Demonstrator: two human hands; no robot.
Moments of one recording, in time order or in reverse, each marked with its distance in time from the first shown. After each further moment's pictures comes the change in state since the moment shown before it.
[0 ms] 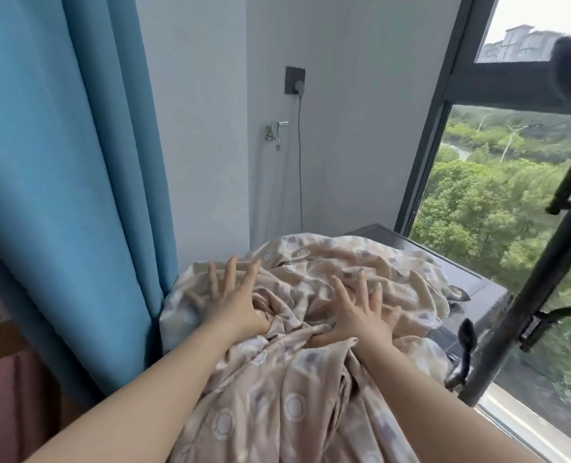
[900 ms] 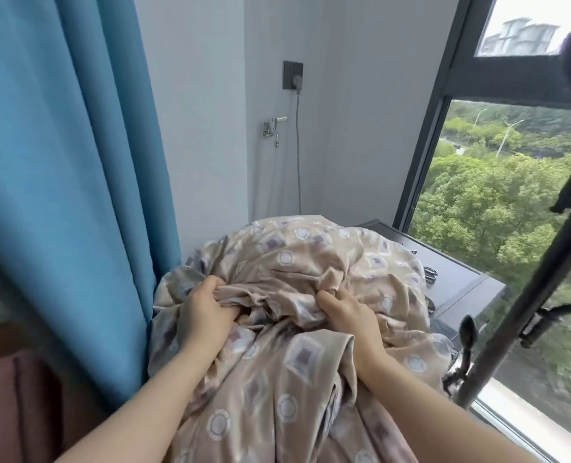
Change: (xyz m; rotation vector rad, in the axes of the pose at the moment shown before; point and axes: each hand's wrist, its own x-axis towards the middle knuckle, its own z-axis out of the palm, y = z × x) left_hand -0.007 -0.032 0.014 -0.660 0.516 -0.024; right_hand -0.021 -0.014 -0.001 -0.037 0.354 -0.422
